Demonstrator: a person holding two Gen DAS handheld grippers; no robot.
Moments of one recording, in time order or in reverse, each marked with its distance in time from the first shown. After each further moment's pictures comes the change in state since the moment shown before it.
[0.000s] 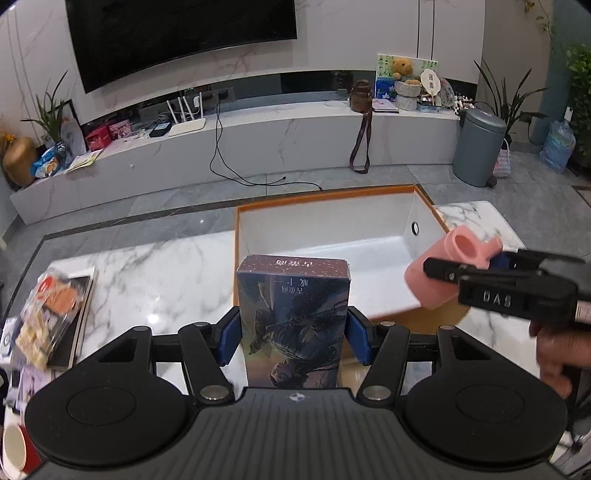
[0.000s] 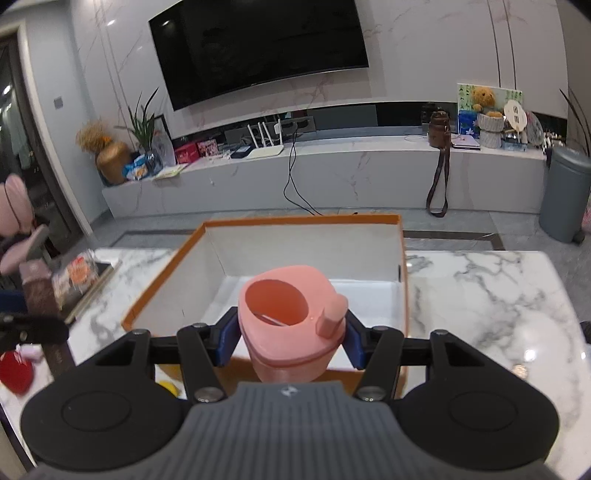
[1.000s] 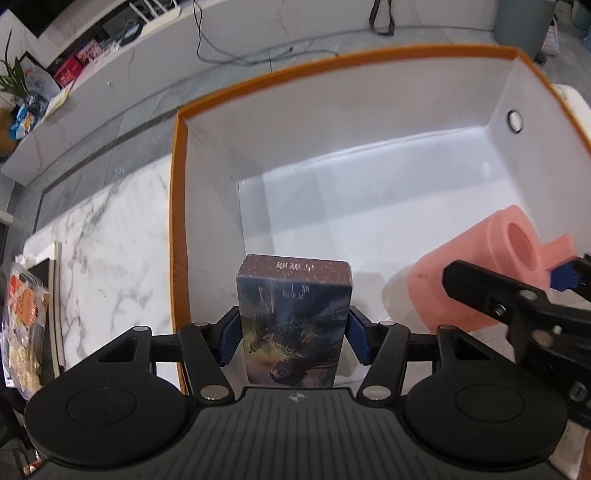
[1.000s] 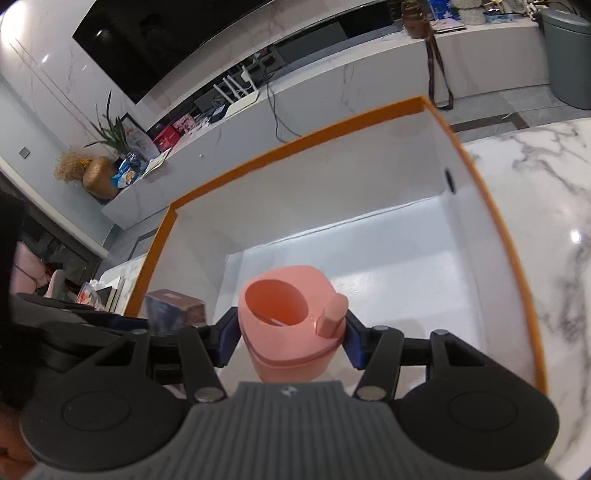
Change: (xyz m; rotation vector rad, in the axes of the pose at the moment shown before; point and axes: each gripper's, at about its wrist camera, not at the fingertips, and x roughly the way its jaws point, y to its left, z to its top) left arm 0.197 -0.008 0.020 0.110 0.459 0.114; right arm 0.110 -0.014 -0.006 0.299 0.225 0.085
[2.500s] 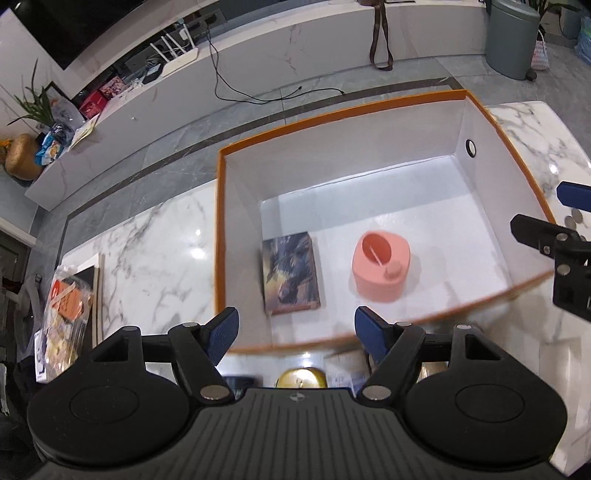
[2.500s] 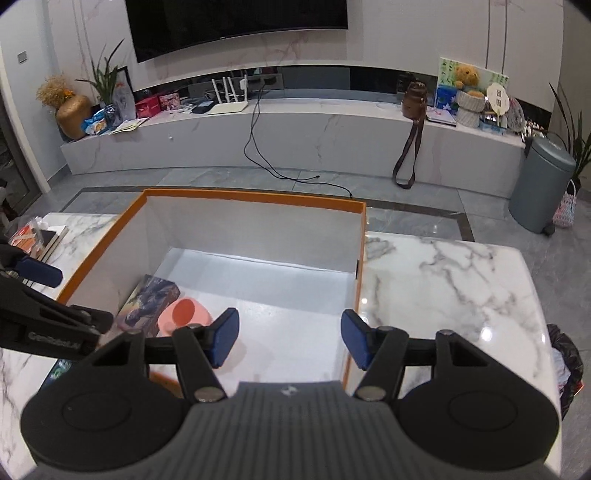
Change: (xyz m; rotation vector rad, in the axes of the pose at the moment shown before) left arm -0.091 -0.011 -0.040 0.021 -0.137 0.063; right arm -0.083 0.009 0.008 -0.372 -0.086 -0.271
